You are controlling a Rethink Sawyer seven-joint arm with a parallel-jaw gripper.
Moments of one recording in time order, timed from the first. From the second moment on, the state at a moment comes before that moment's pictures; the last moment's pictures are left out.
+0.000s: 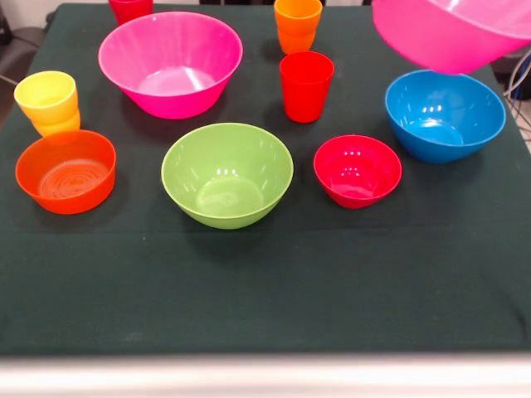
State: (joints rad) arm -0.77 -0.74 0.91 1.69 -0.30 0.97 1.69
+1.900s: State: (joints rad) arm -0.77 -0.45 0.91 1.26 -0.43 1.09 1.43
